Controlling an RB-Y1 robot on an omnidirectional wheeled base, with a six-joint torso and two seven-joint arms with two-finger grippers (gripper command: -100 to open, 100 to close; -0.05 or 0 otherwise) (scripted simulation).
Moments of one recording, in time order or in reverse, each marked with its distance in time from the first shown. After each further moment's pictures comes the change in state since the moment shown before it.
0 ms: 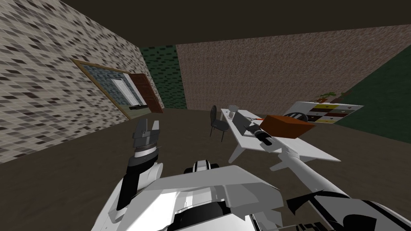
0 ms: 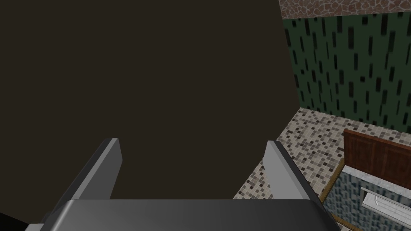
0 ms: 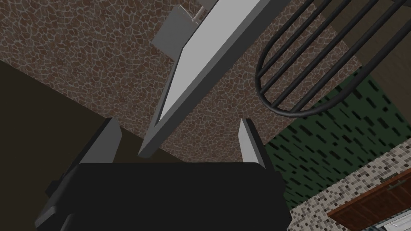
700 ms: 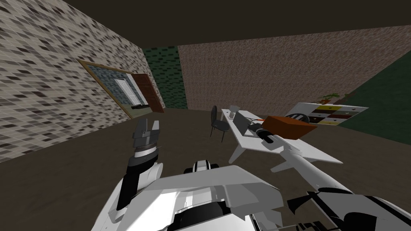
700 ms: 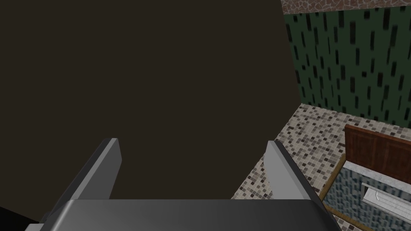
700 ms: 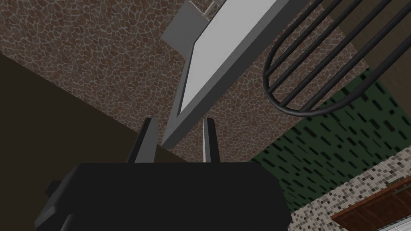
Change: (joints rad) left arm 0.000 0.000 0.000 0.000 0.000 0.000 0.000; right arm -0.019 -0.052 0.004 0.024 -0.024 0.025 -0.022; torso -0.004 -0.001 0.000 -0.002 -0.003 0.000
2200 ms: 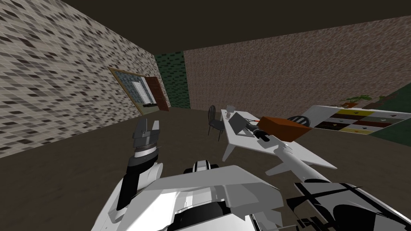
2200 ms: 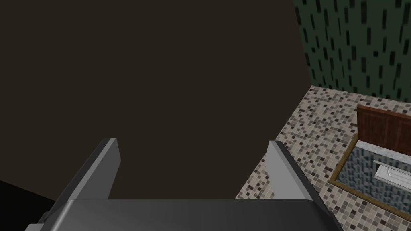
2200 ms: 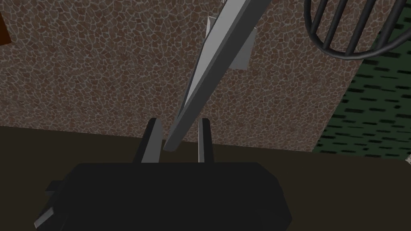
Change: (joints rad) left arm 0.000 0.000 0.000 0.000 0.000 0.000 0.000; right arm -0.094 0.027 0.066 0.113 -0.193 -0.006 -0.337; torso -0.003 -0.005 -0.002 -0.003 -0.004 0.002
